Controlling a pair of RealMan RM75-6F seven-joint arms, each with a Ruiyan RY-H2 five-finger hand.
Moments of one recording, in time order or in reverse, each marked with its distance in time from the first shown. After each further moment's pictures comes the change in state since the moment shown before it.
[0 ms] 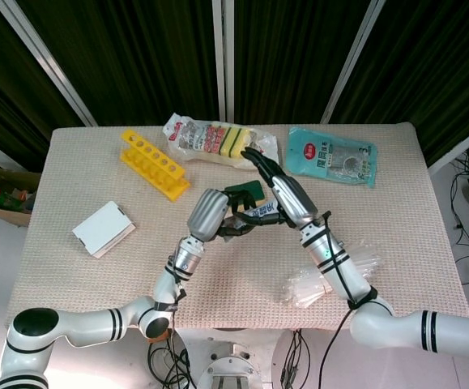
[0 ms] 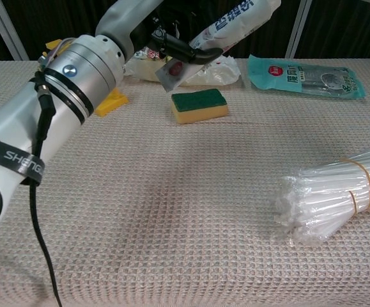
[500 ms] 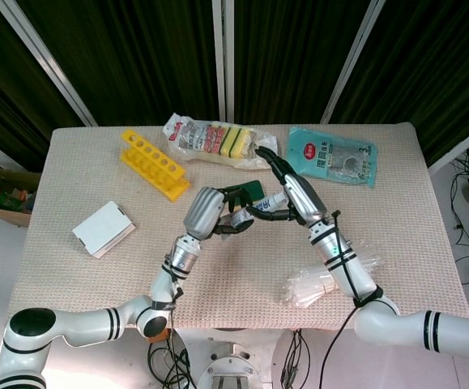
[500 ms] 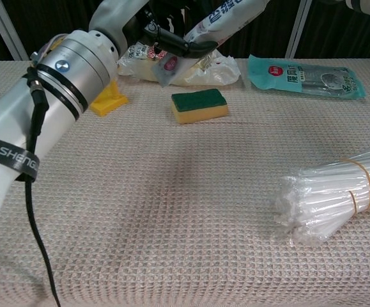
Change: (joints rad) left arm 0.005 0.012 -0.004 -0.006 0.001 0.016 -0.021; right arm -0.021 -0.002 -0.025 0.045 -0.011 0.005 0.073
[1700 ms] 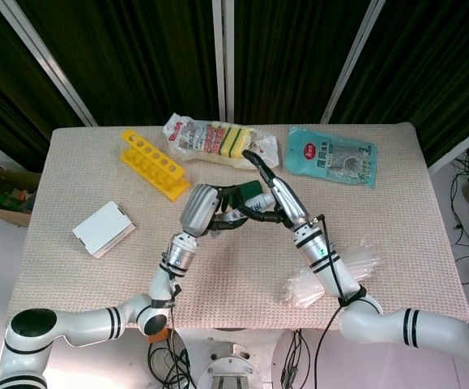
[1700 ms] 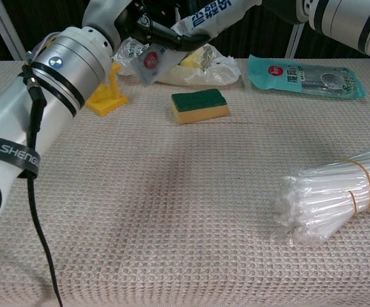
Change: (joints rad) left arm 0.000 -0.008 -0.009 0.025 0.006 0.030 -0.072; right arm 0.015 -0.132 -0.002 0.101 -0.099 -0.010 0.247
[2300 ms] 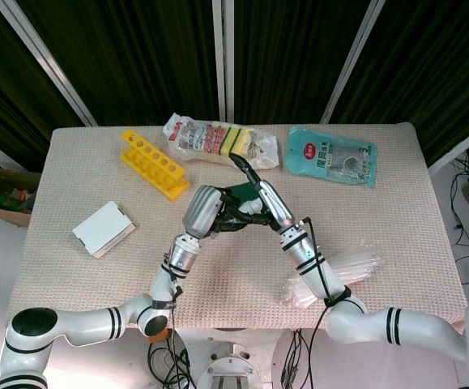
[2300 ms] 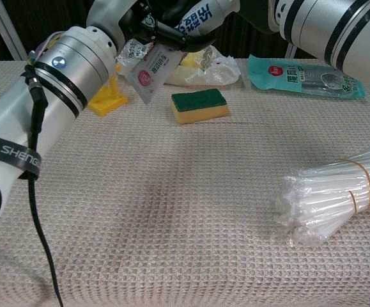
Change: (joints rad) left arm -0.005 0.002 0.008 -0.009 0.003 -0.005 0.013; right arm 0.025 -0.089 0.011 0.050 -0.032 0.014 0.066
